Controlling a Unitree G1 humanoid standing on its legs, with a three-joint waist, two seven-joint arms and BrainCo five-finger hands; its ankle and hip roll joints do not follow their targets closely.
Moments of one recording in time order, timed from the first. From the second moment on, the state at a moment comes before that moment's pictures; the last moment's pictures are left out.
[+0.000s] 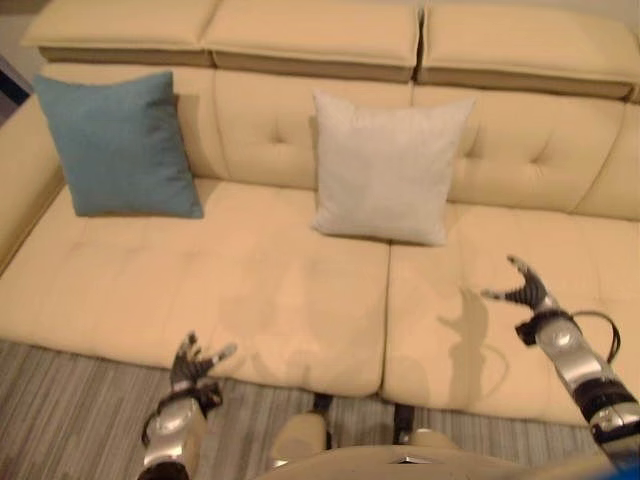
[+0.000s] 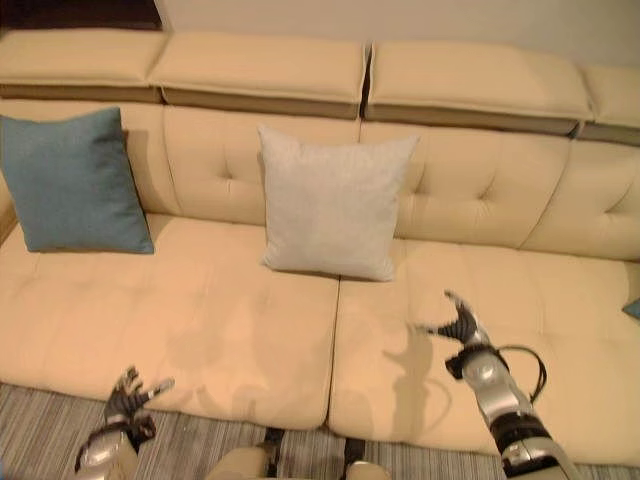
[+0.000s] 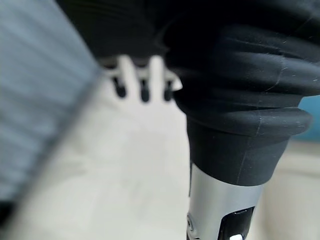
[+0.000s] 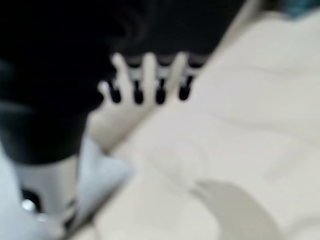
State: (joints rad) left arm 0.13 0.30 0.04 0.99 -0.44 -0.16 0.15; right arm -0.15 -0.52 0.22 0.85 -0.11 -0.08 -0.15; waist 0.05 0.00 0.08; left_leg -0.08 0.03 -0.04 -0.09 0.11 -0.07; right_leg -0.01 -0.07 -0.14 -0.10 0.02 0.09
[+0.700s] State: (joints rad) left arm 0.05 0.23 -0.11 1.22 -0.16 -0.12 0.06; right arm -0.04 -0.40 0.30 1.16 -0.12 -0.09 -0.08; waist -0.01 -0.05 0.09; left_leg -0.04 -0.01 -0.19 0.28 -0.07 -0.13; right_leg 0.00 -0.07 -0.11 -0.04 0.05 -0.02
